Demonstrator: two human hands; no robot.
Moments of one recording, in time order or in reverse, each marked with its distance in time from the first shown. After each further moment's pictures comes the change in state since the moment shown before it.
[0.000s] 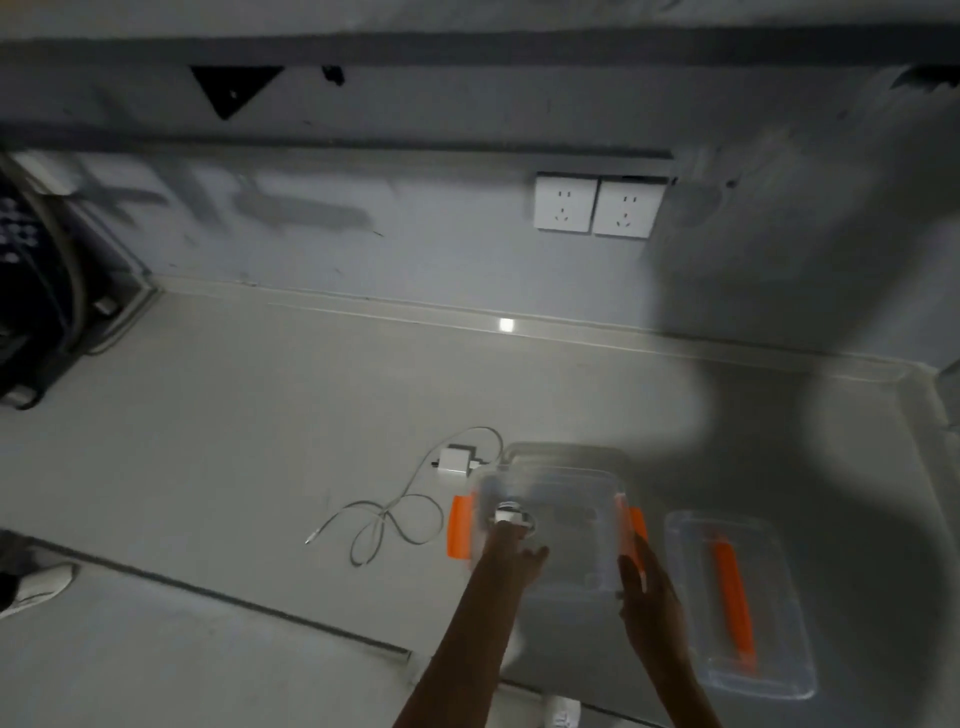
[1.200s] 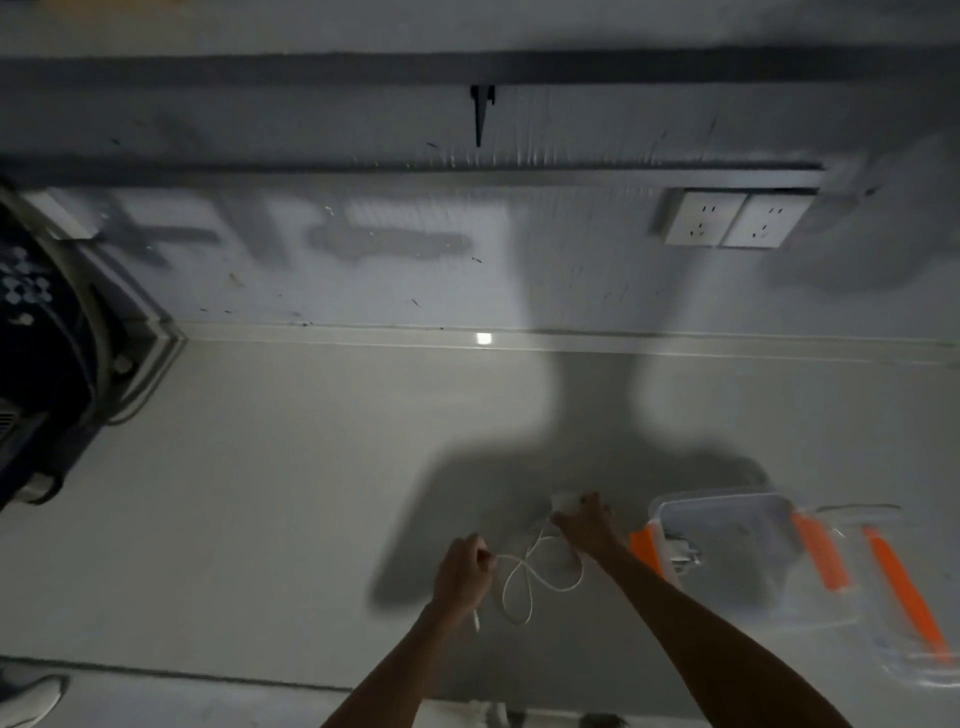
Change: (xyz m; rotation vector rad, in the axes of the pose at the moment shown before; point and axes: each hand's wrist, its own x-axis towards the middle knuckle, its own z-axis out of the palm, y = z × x) left_hand 0.105 0.128 -0.324 1.360 0.179 0.565; right_hand 0.064 -0.170 0.294 -0.234 -0.223 0.390
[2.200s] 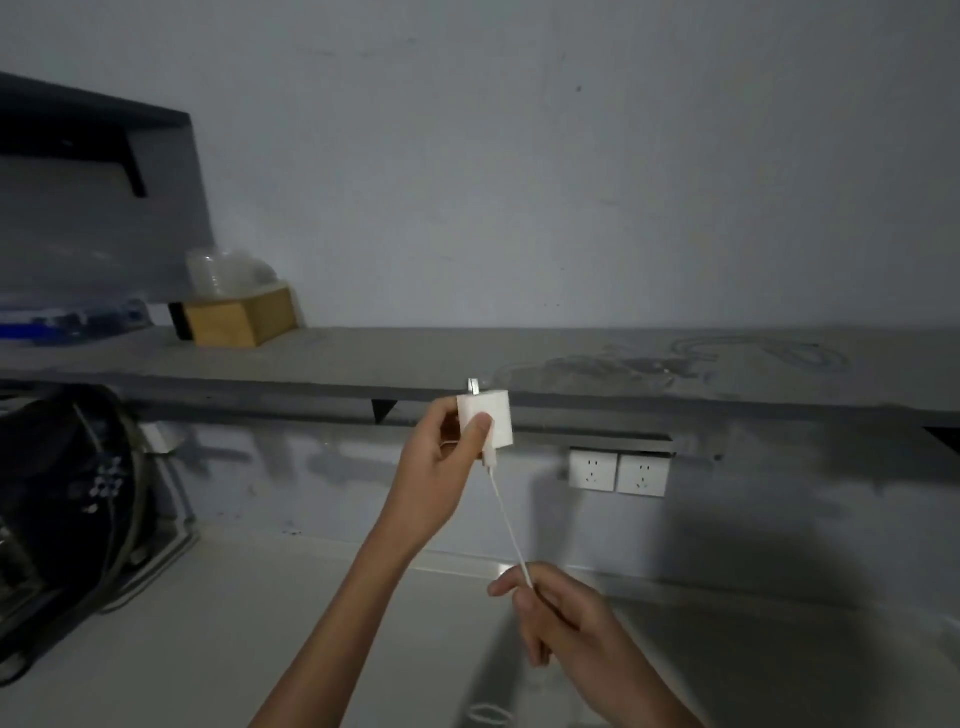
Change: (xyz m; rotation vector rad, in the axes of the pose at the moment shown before) left_hand -0.163 0.394 -0.257 -0.724 0.610 0.730; right_hand -0.241 -0.081 -0.329 0.449 -0.316 -1.164
